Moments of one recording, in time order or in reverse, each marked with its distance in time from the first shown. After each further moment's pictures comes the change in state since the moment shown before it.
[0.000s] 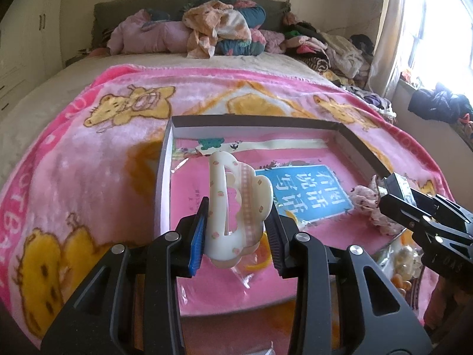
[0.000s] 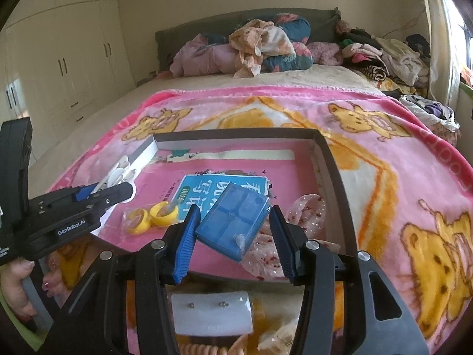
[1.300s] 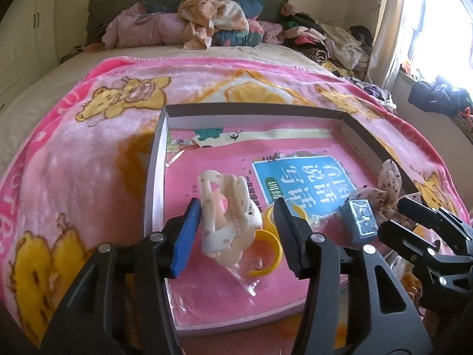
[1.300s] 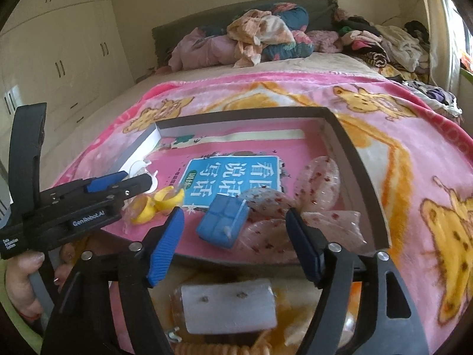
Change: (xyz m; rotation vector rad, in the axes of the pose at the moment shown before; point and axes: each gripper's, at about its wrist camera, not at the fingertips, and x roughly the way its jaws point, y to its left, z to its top) left arm 0.017 0.003 0.001 0.010 0.031 -0.003; right arm 0.004 0.003 -0.020 0.056 0.015 0.008
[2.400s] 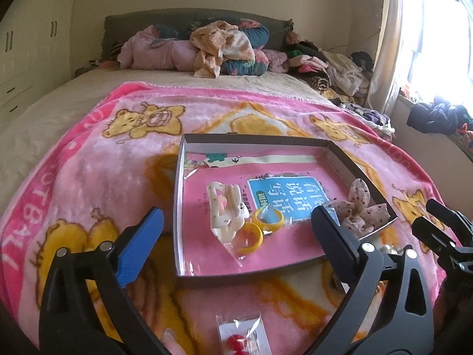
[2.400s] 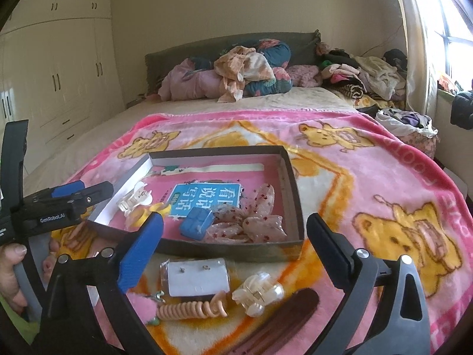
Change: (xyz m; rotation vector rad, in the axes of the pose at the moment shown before) left arm -0.071 -0.008 -0.013 -0.036 -0.134 0.027; right arm -0.088 -0.015 -0.010 -0.028 -0.160 -0.084
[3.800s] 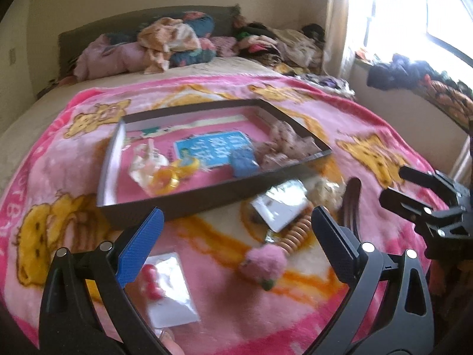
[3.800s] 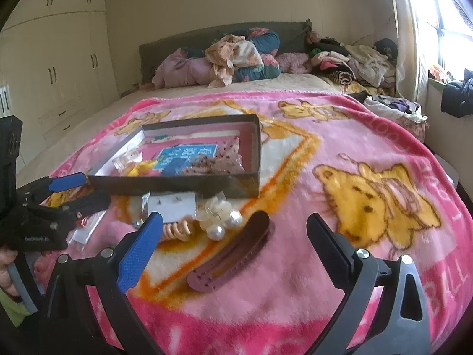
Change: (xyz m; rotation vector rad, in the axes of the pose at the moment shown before) left arm -0.028 -0.076 -0.061 0.212 0.060 -0.153; right arm -0.045 -0.033 -0.054 0.004 0.073 -0.026
